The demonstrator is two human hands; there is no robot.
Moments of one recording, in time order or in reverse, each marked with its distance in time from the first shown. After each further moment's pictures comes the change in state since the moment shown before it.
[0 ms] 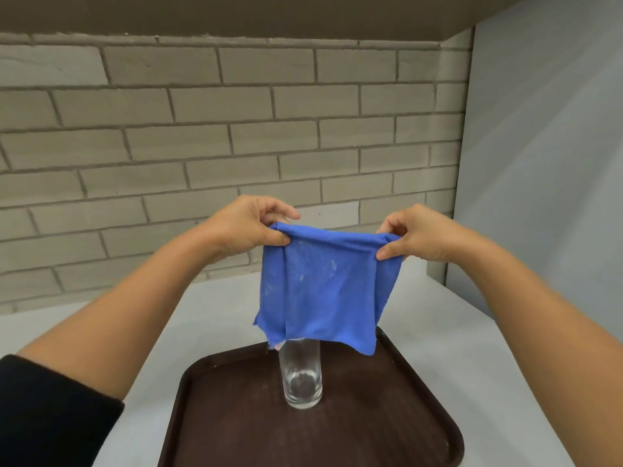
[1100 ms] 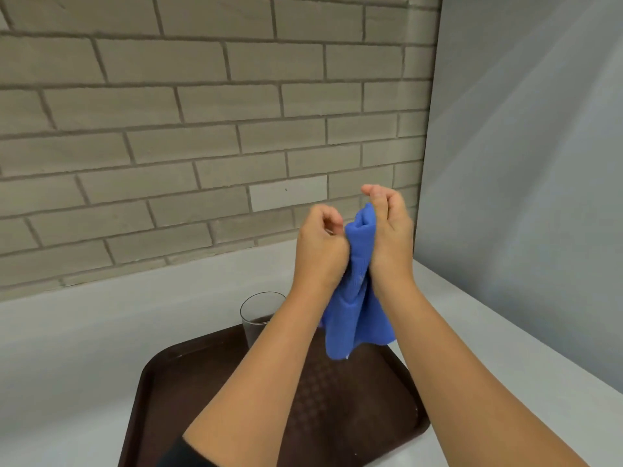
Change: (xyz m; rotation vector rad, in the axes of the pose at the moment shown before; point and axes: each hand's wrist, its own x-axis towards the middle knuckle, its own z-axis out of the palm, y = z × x) left_hand 0.004 0.030 0.155 -0.528 0.378 0.058; right_hand -0.017 0.003 0.073 0.674 0.784 -0.146
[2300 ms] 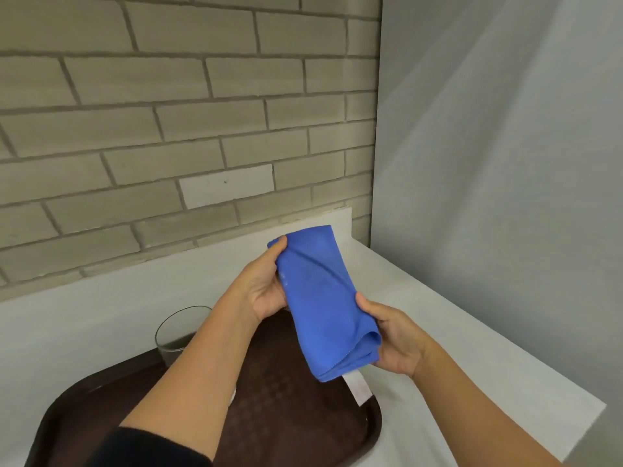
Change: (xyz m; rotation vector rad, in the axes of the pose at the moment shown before) left_hand 0.047 -0.093 0.024 -0.572 -0.239 -0.844; right_hand -0.030 0.111 -0.137 0.486 -0.432 1.061
